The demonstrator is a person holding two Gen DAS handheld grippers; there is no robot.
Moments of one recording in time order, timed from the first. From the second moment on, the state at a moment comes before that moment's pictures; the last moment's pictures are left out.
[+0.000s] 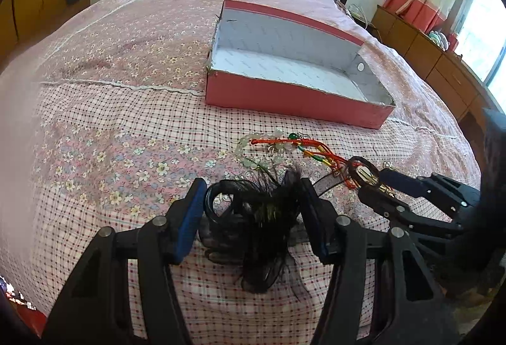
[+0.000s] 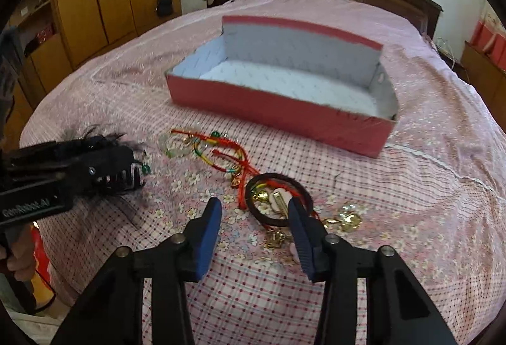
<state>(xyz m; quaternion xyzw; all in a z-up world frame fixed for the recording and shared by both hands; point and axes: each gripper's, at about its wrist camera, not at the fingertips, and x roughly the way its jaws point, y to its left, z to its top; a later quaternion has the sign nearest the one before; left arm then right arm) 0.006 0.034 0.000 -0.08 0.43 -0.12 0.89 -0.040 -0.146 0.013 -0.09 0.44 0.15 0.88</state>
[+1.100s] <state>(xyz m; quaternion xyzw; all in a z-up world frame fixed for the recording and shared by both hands) 0.014 0.008 -0.030 -0.06 0.47 -0.14 0.87 -0.033 -0.159 0.027 -0.07 0.41 0.18 0.89</state>
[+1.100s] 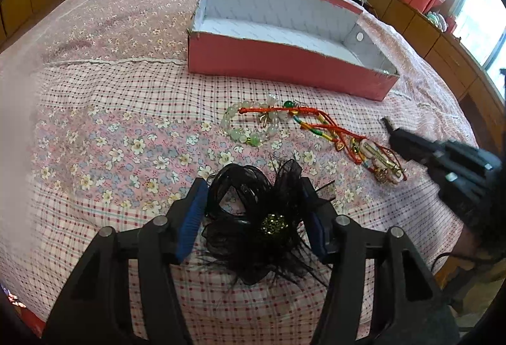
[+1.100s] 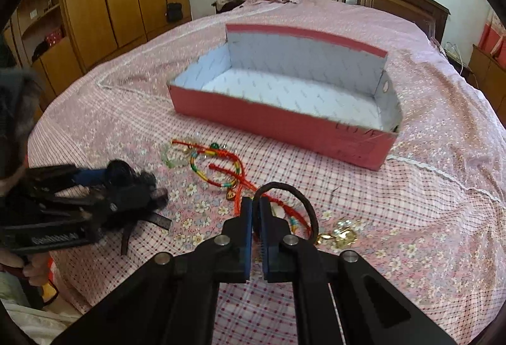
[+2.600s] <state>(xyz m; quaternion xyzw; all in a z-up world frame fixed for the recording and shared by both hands) 0.087 -0.007 0.062 -0.03 0.39 -0.14 0.91 0.021 -0.188 0.093 -0.04 0.35 0.16 0.92</state>
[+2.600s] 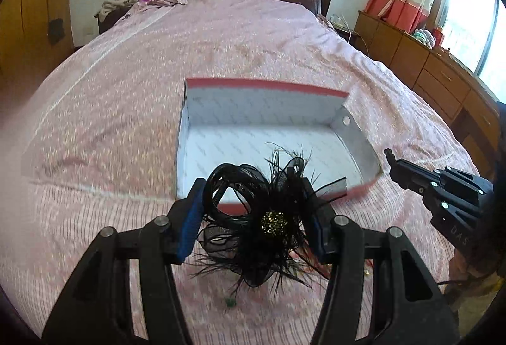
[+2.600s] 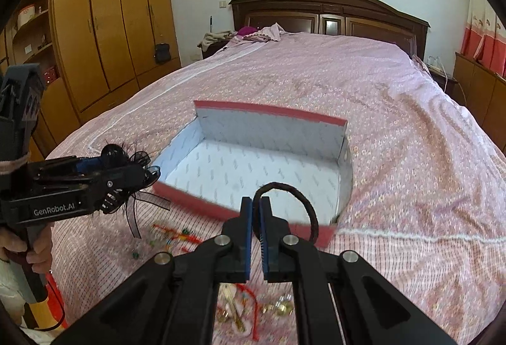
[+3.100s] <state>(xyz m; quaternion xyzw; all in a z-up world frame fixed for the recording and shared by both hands) 0.163 -0.020 0.045 -0.03 0.39 -0.12 0.91 0.109 -0.188 0.076 -0.06 0.37 0.14 0.92</state>
